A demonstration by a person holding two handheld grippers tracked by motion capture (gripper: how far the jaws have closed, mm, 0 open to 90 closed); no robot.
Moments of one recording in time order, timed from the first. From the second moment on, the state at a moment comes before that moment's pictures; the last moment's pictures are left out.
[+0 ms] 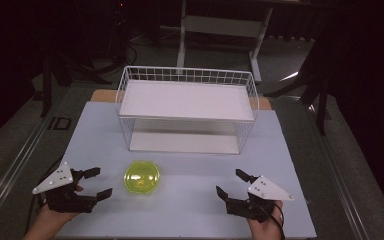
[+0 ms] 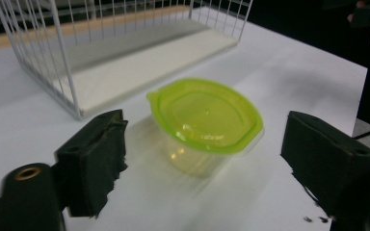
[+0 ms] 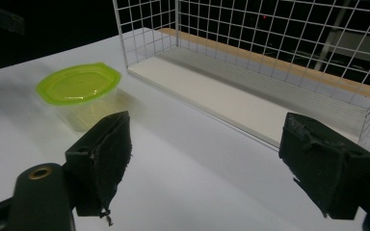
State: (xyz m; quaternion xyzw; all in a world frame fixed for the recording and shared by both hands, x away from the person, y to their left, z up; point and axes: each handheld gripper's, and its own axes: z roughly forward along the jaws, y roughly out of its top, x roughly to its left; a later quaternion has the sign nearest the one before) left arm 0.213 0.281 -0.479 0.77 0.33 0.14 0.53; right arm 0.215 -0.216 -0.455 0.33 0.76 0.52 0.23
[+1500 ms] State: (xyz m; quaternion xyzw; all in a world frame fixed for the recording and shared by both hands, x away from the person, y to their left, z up) left arm 0.264 0.167 -0.530 0.87 0.31 0.05 0.39; right arm 0.214 -0.216 -0.457 0.32 0.76 0.52 0.22
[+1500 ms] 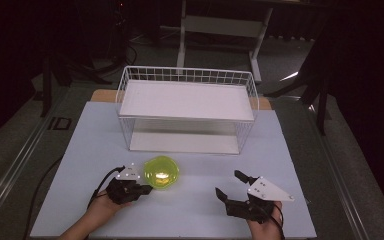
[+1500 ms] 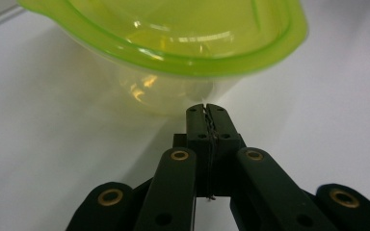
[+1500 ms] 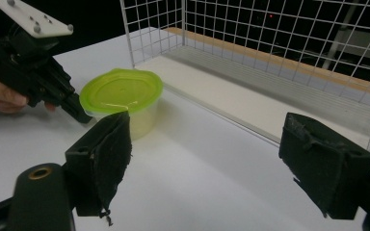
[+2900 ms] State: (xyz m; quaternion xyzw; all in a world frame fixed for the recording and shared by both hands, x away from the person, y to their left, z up) left arm 0.294 0.139 -0.528 0.86 0.34 0.06 0.38; right arm 0.214 -0.217 -0.457 0.32 0.76 0.52 0.22
